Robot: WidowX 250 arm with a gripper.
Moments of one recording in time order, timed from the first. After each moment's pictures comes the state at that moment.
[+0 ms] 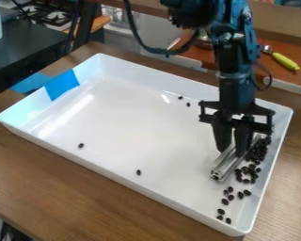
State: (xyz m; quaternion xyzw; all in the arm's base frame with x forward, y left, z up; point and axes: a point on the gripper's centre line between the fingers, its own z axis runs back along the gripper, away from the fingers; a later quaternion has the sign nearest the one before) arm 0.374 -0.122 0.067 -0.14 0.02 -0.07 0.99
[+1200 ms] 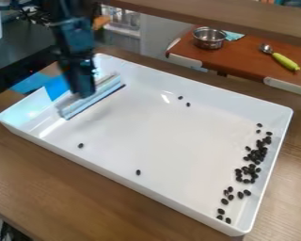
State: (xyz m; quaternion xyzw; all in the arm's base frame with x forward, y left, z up) arm 0.335 0.119 0.091 -0.11 -0.03 -0.11 0.99
